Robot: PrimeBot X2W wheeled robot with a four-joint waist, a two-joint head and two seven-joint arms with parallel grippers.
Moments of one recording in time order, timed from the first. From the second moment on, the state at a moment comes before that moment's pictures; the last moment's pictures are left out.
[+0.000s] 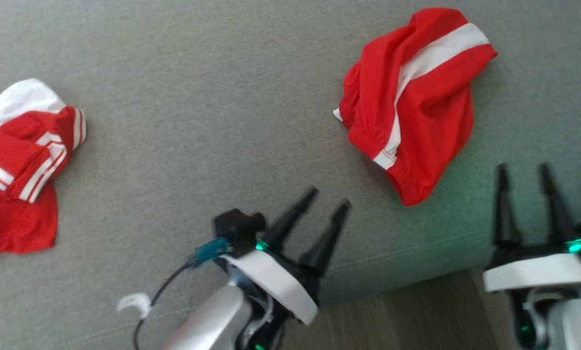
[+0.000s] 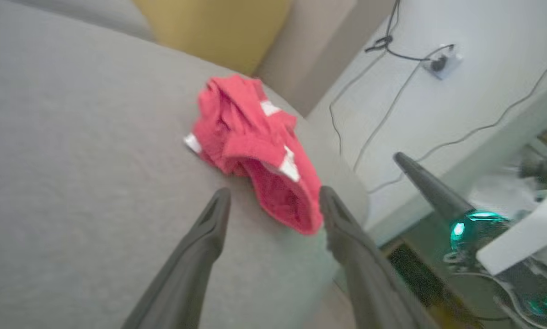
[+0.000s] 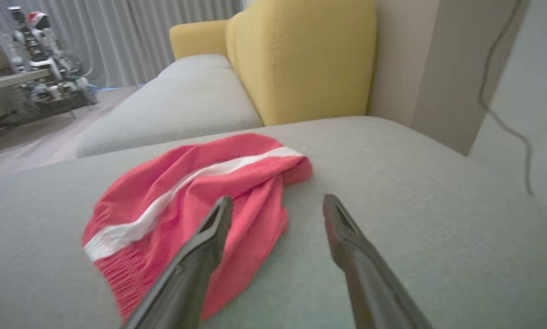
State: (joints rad) left arm -0.29 0.06 -0.77 0.24 -0.64 -0.07 -0.23; right arm -0.01 -0.04 -0.14 -0.01 0.20 0.13 -0.22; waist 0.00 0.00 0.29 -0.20
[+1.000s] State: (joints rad) left arm -0.60 0.06 -0.92 0.39 -0.96 0.03 -0.25; right arm -0.10 -0.04 -0.14 0.07 0.24 0.13 -0.25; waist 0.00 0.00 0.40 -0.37
